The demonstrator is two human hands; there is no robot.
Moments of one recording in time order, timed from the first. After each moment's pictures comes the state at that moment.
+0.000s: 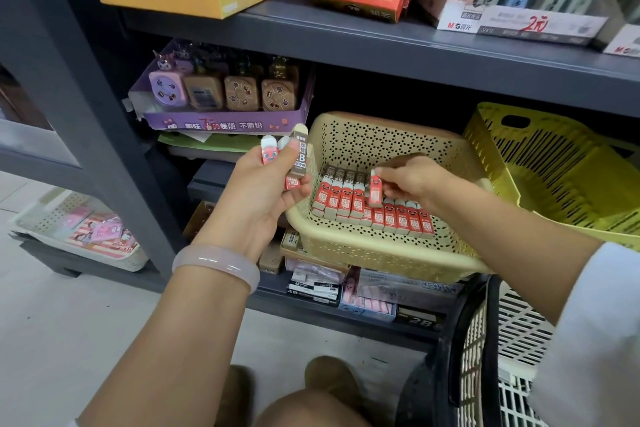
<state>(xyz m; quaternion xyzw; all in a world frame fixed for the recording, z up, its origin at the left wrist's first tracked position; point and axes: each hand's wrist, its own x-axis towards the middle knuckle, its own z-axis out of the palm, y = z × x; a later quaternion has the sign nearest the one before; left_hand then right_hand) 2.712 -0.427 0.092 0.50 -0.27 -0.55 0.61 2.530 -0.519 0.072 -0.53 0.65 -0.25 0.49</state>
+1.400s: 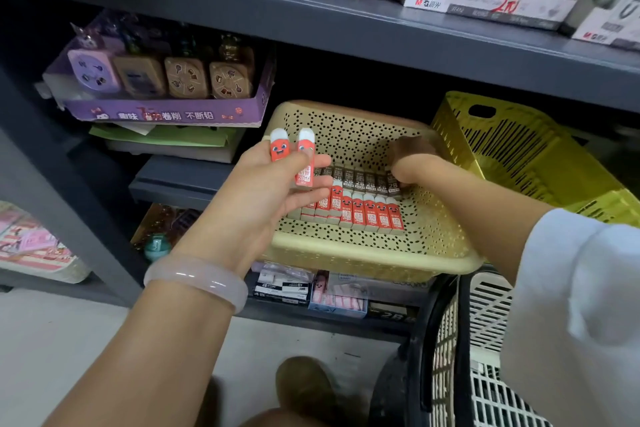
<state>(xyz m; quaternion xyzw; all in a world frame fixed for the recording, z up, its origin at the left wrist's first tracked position) 2.678 -0.442 0.086 0.46 -0.34 -0.60 0.55 2.493 -0.570 0.054 -0.70 0.69 0.17 -0.09</state>
